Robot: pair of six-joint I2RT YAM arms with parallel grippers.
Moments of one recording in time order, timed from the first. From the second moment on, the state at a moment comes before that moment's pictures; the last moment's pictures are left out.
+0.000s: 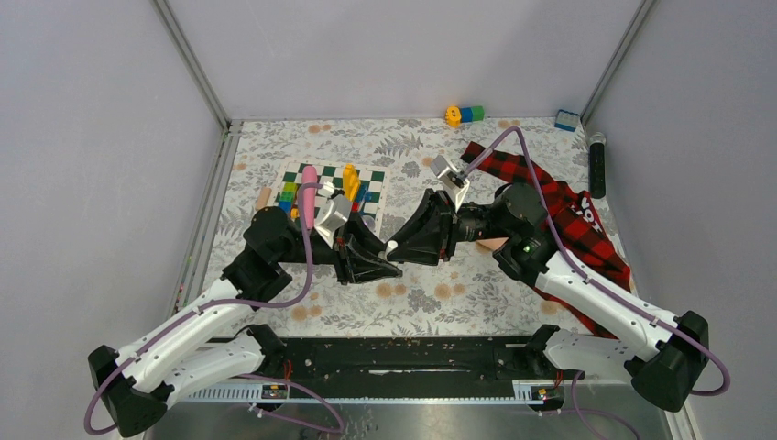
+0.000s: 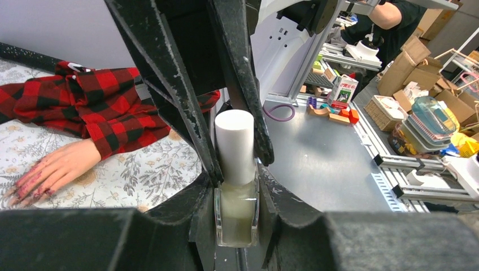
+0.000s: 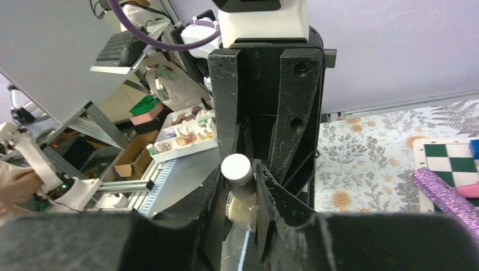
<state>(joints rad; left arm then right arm) -0.79 0.84 0.80 0.21 0.87 -0.37 0.80 1.09 0.93 0.45 -0.94 0.65</state>
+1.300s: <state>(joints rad) -0.76 0.79 0.78 -0.19 0.08 -0.26 0.88 1.34 1.06 0.13 -0.30 0.72</state>
